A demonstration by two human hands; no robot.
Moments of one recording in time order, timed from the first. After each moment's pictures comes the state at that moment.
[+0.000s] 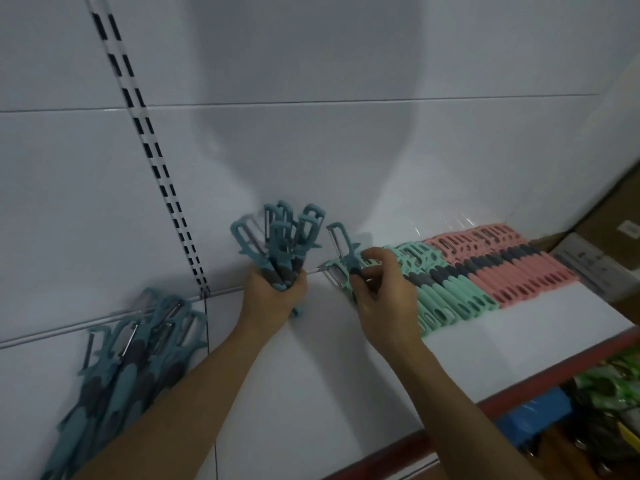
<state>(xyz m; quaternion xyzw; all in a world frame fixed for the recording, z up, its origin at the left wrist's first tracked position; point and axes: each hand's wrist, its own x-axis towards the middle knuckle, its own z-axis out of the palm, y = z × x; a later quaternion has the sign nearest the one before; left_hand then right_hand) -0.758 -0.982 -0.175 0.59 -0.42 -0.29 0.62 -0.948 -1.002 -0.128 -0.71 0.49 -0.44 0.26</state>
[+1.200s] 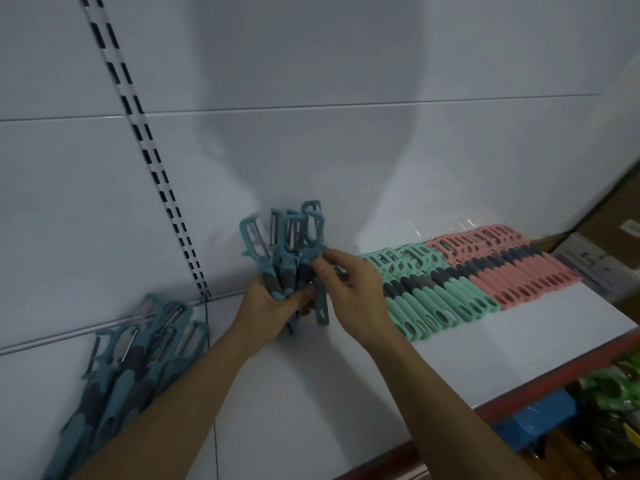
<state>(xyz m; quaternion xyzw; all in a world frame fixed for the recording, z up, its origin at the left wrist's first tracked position) -0.758 -0.965 -0.151 0.47 -0.48 -0.42 0.61 -0.909 -1.006 -0.107 -0.73 0.38 -0.43 0.38</state>
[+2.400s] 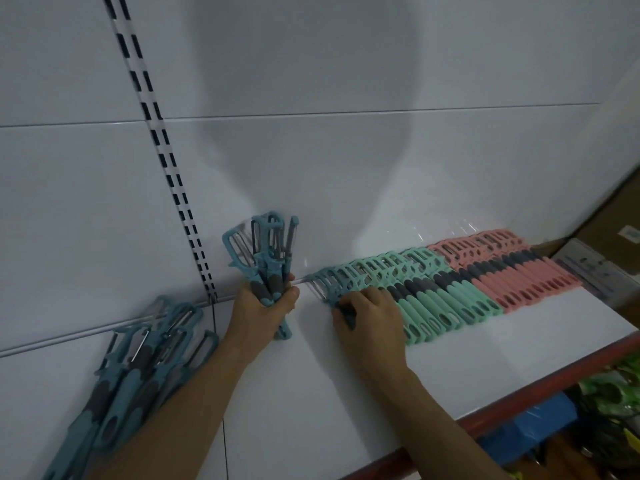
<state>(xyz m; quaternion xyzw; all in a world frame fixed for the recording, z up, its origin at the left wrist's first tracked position) -0.740 -0.954 -0.174 0.55 -0.40 -0.37 0.64 -0.932 -0.984 -0.158 -0.79 0.53 -0.31 0.05</state>
